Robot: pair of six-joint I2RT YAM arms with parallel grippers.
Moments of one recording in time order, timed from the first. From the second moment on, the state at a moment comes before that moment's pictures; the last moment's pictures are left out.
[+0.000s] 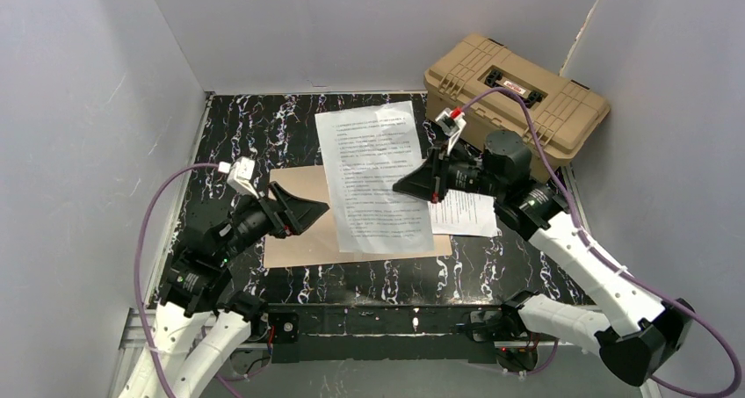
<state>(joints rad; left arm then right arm) -0.39 0.50 0.78 -0.41 0.43 -0.82 0.64 1.00 1.04 -0.20 -0.65 0.55</state>
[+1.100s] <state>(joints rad) -0.31 0.79 0.64 -0.73 -0.35 -0.91 0.64 1.65 1.25 0.10 -0.67 0.52</state>
